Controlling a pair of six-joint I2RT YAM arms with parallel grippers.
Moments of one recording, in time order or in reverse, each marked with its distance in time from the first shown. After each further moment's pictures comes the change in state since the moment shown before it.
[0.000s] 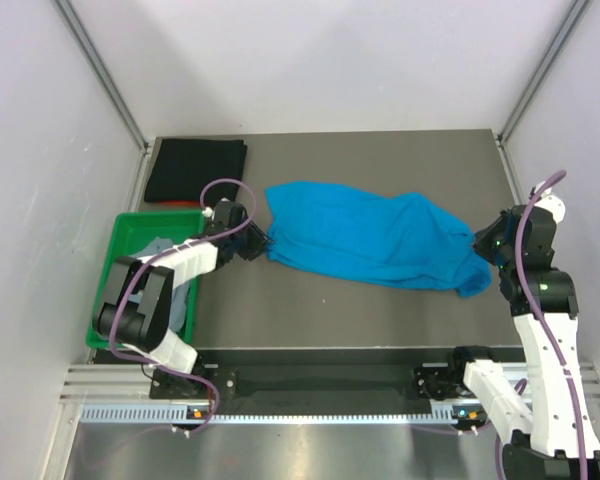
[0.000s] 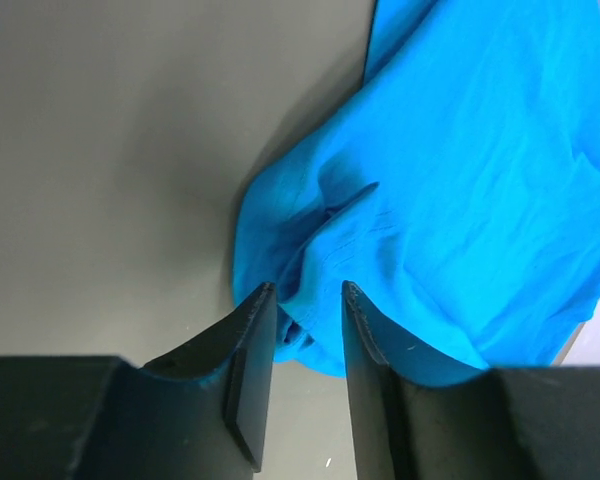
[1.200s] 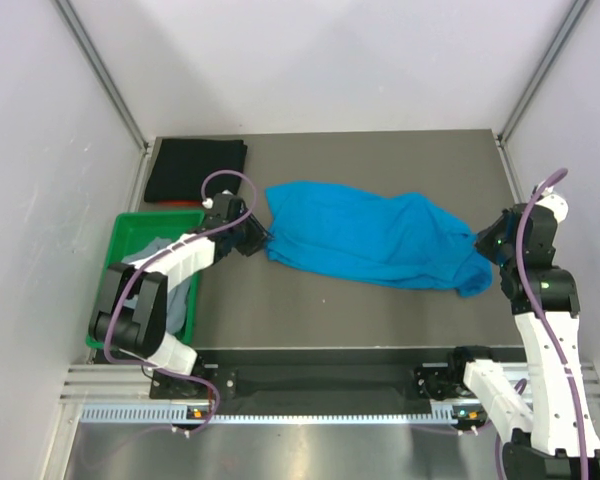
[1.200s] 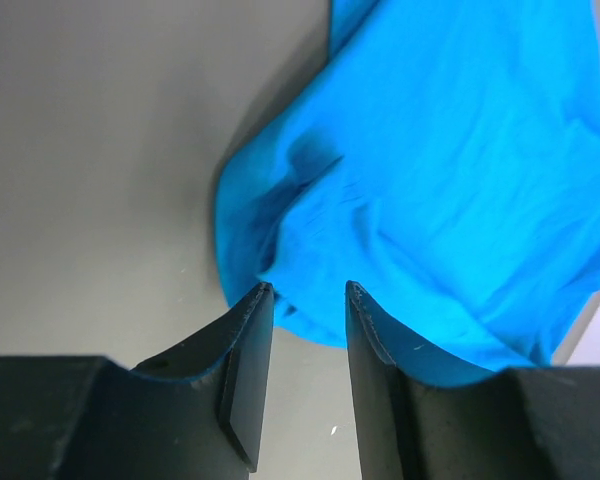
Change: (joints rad) left arm 0.000 -0.035 0.072 -0.127 0.024 0.082; right arm 0.000 0.008 0.015 -0.018 0.026 -0.004
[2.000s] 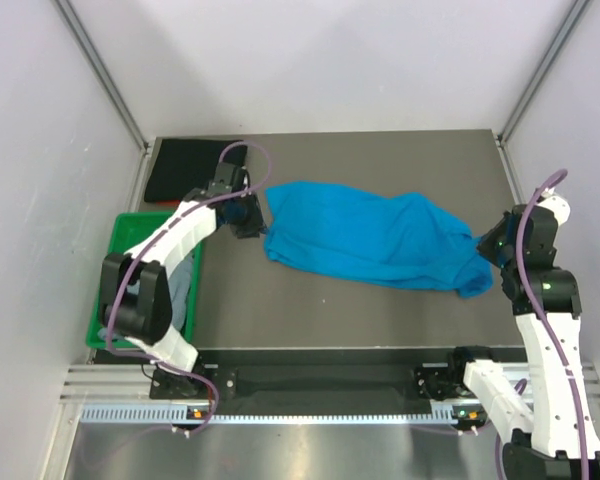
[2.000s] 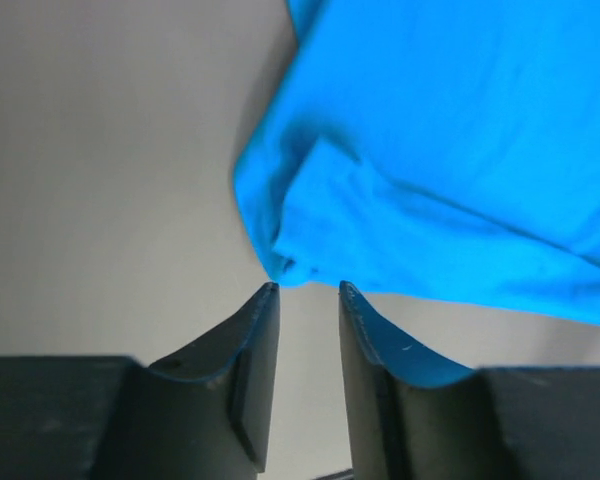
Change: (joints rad) left arm -0.002 0.106 0.397 -0.469 0.000 0.399; right arm 0.000 -0.001 0.013 -0.039 0.036 -0.014
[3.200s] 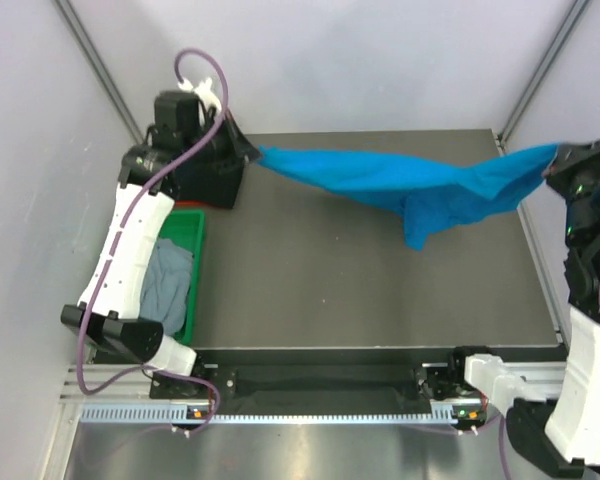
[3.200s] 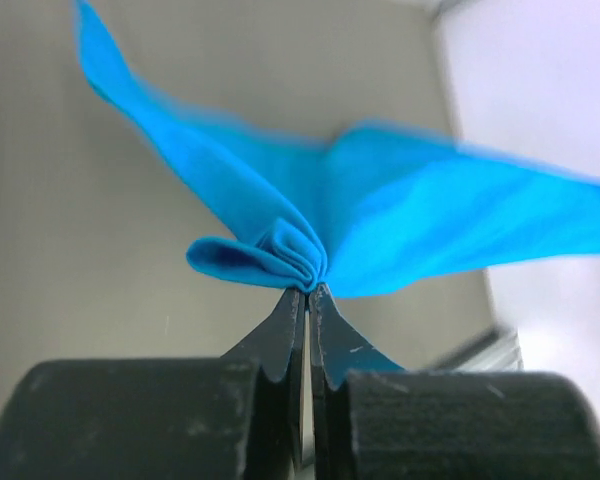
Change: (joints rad) left arm 0.025 -0.114 0.686 -0.243 0.186 0.008; right arm 0.004 0.253 0.813 0.004 0.132 -0.035
